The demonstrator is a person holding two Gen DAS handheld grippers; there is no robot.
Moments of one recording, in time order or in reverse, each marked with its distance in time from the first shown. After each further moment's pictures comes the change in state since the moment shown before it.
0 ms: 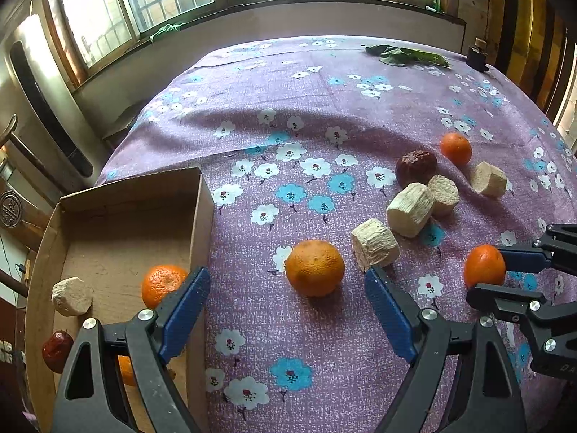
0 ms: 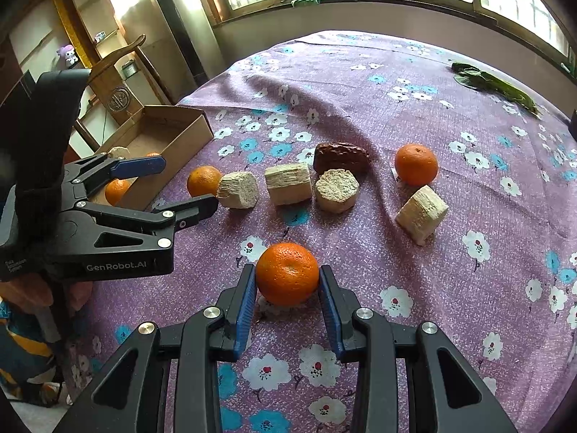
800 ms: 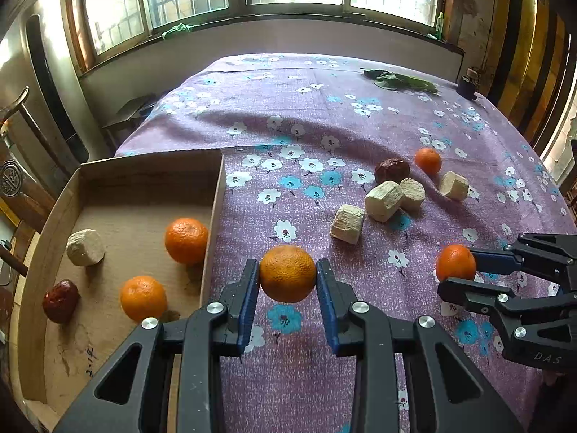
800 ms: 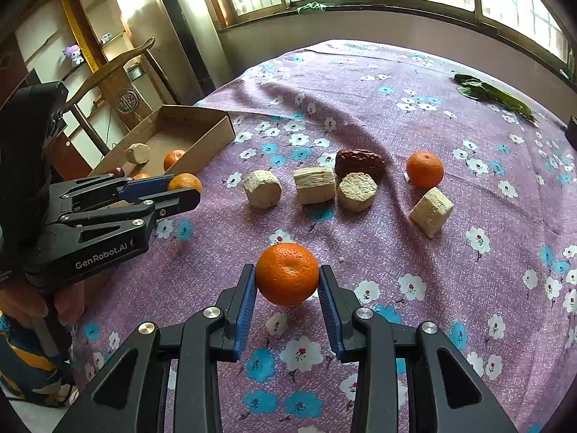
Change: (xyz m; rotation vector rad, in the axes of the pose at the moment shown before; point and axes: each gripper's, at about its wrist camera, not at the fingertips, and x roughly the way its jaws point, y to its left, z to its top) left arm -0.048 0.011 -0.029 -0.096 -0.056 -0.055; right arm -0.019 0.027 -0.009 -0.022 -0.031 0.000
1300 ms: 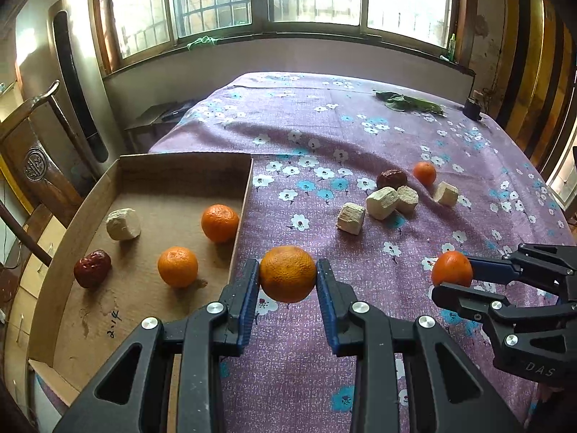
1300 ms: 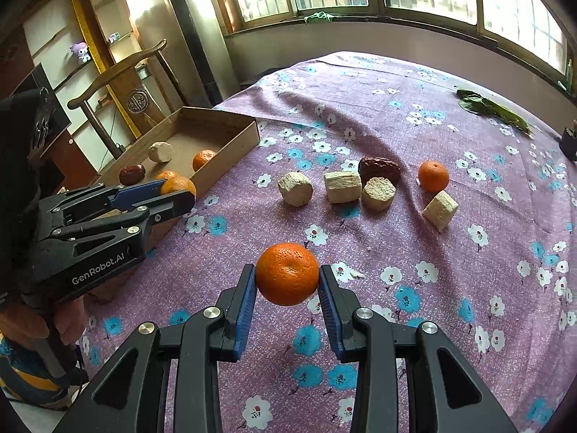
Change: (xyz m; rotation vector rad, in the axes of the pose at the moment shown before) left arm -0.042 0.004 -0.021 -0.058 -0.075 0.049; right arm -0.022 0.033 -0.007 -0.030 -0.031 -0.020
